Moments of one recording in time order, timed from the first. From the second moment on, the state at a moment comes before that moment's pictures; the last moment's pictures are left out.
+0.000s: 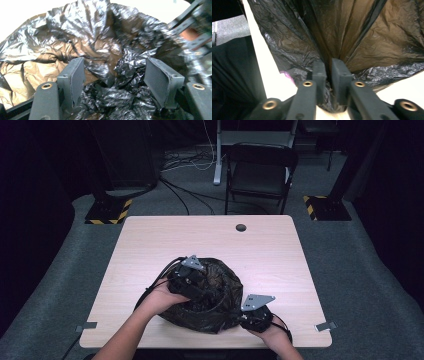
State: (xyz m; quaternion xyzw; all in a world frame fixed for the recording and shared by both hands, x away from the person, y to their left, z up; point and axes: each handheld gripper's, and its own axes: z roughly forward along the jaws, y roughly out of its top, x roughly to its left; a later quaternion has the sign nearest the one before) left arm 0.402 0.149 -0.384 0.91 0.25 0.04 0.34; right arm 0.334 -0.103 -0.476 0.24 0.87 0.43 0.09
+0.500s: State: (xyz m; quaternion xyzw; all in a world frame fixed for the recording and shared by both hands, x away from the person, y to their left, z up) left arm 0.413 0.142 -0.394 0.92 0.25 0.06 0.28; right arm 0.347 -0.124 -0.433 0.25 0.83 0.47 0.15
